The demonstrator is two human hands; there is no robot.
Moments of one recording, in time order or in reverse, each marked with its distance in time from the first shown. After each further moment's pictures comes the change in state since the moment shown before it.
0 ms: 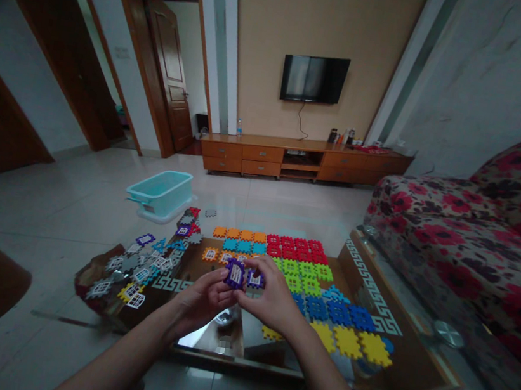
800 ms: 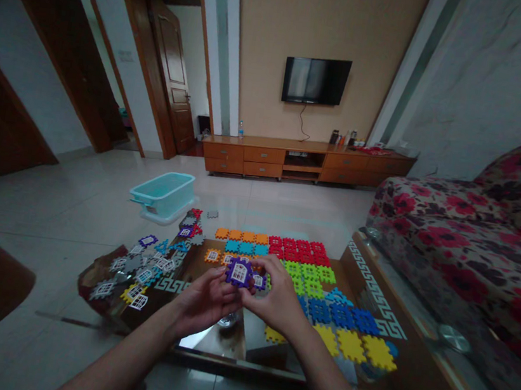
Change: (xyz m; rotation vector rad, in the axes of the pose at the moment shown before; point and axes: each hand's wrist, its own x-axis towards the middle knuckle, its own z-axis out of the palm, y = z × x) left_hand -0.004 0.008 0.004 -0.095 -0.098 -0.127; right_hand 0.002 -0.002 -0.003 -0.078 0.089 -0.066
